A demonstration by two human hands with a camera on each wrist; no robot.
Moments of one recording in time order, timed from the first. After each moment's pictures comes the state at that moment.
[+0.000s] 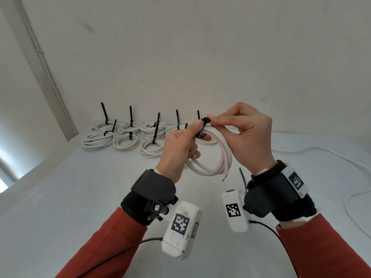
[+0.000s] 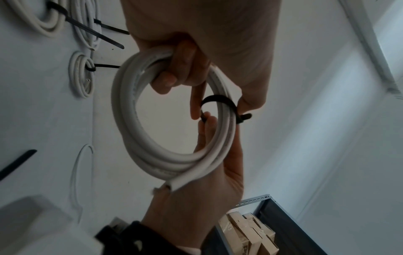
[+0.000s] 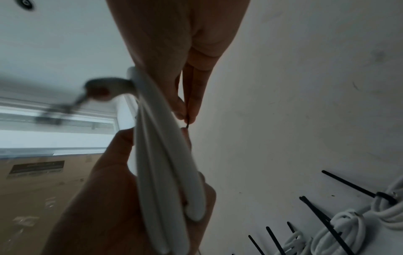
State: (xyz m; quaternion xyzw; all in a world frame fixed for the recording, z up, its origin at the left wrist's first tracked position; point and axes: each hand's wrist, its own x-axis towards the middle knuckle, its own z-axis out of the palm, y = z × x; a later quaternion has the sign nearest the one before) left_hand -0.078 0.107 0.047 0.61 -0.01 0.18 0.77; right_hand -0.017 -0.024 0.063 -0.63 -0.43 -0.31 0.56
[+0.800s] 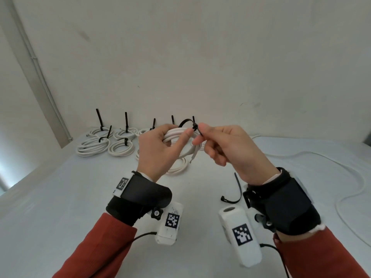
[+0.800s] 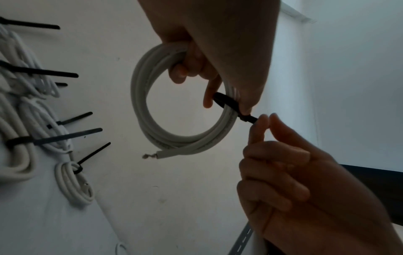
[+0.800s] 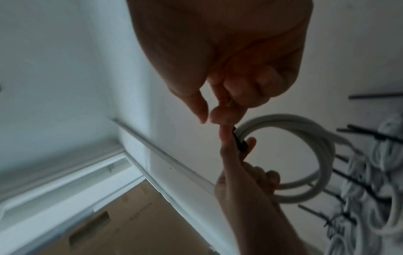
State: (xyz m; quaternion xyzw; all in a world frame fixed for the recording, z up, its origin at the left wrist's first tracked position) left_hand -0.076 0.138 0.043 0.77 -0.01 0.44 0.47; right_hand -0.046 -0.025 0.088 -0.72 -0.27 0.12 0.62
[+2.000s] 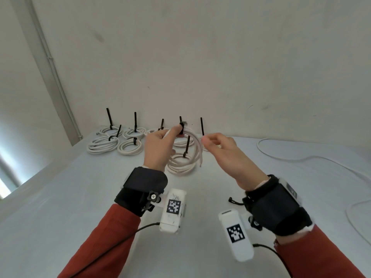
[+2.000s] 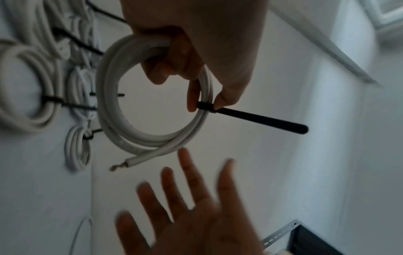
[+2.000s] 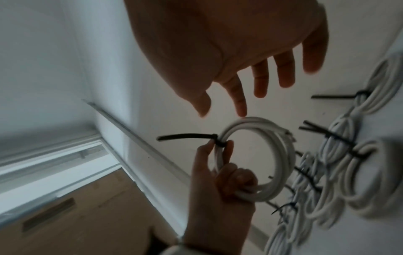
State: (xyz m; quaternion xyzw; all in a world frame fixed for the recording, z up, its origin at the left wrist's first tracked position) left_hand -0.056 0.161 0.036 0.66 0.13 0.32 0.67; right_hand -0.035 -0.003 0.054 -0.82 -0.21 0.09 0.53
